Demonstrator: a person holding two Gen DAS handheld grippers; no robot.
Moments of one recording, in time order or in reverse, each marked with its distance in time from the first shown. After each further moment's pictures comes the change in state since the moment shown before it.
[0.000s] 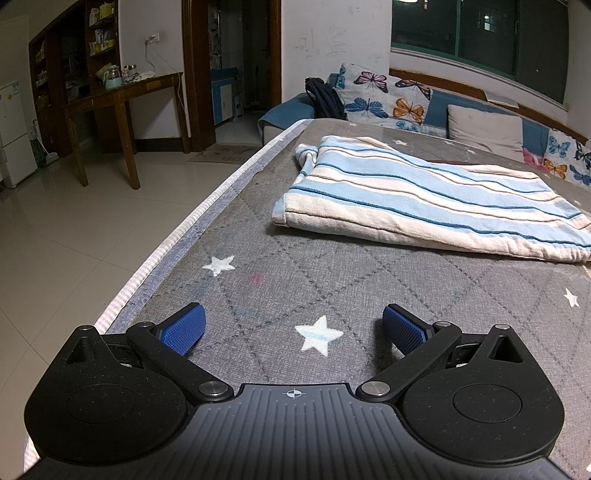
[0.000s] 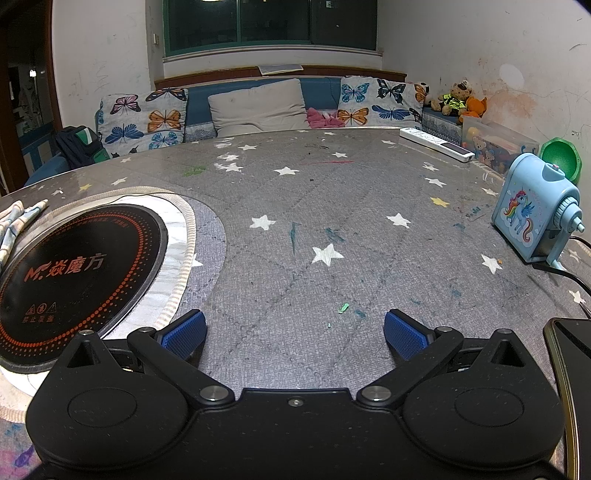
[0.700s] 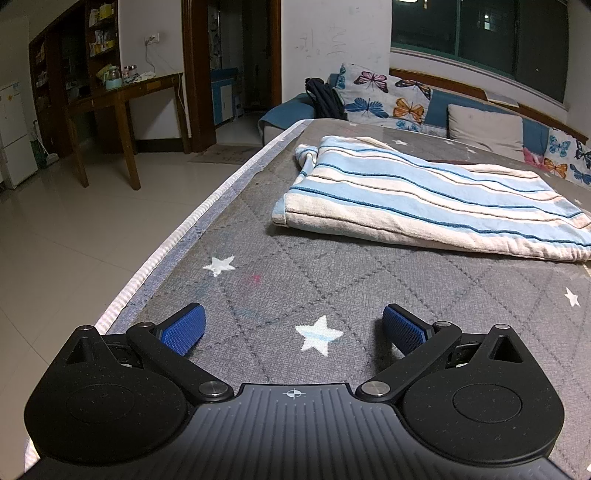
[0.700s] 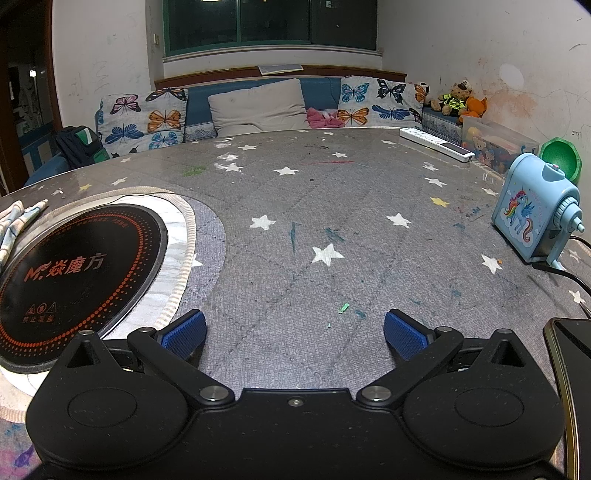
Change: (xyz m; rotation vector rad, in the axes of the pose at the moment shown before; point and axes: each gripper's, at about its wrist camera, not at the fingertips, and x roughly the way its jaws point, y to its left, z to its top) left arm -0.001 -0.001 0.000 0.004 0.000 0.003; right arm 0.000 0.000 0.000 0.000 0.000 0.000
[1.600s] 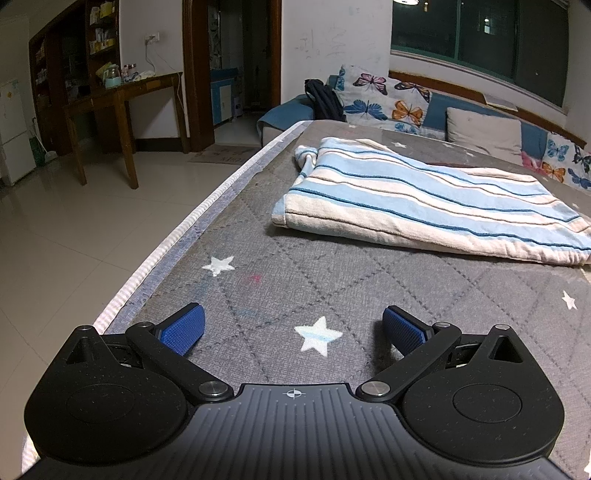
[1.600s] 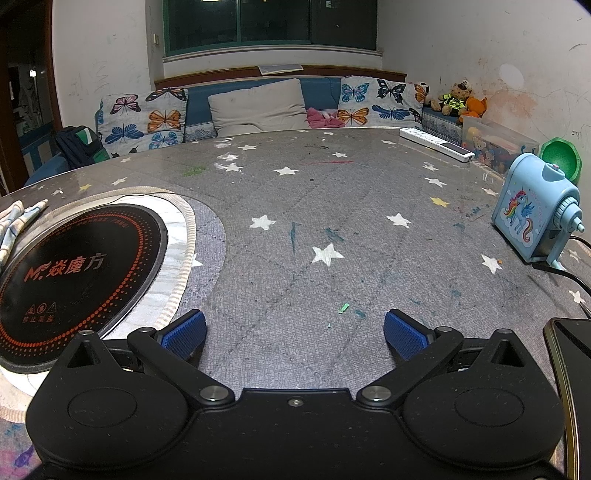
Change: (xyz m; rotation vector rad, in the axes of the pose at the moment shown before) left arm -0.002 0.001 0.001 -0.010 -0.001 -0.011; right arm 0.000 0.000 0.000 0.000 0.000 0.000
